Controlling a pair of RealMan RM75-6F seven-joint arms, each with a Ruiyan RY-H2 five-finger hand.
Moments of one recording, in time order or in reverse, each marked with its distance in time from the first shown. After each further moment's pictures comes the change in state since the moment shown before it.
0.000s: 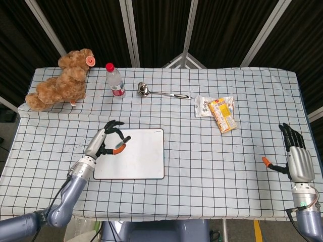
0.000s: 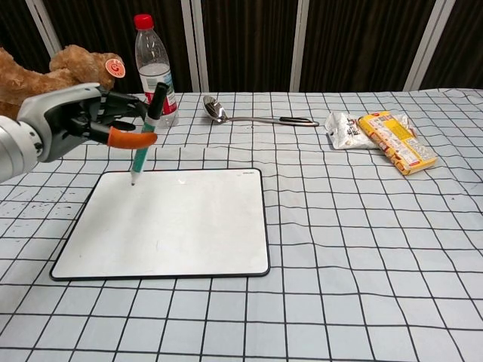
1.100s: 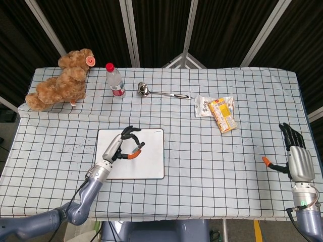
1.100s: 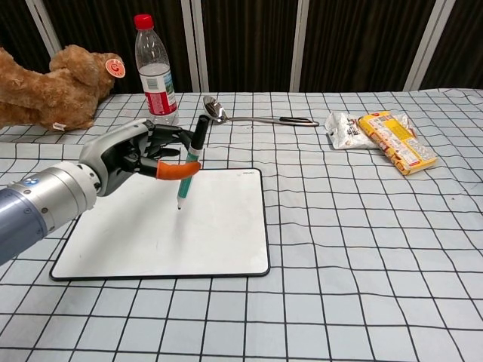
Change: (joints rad) left arm -0.059 -0.225 0.078 0.307 0.198 0.029 -0.258; right arm 0.002 0.001 0.004 0.001 0.008 -0.009 0.005
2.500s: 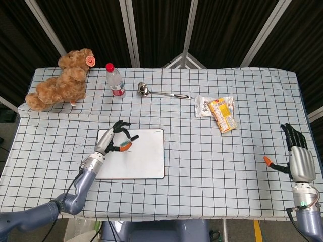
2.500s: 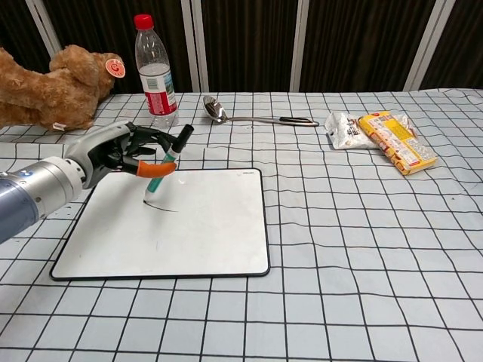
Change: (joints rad) left arm -0.048 0.017 0.006 0.200 -0.002 -0.041 -0.073; right arm -0.005 -0.007 0.006 -0.008 0.023 0.008 -0.036
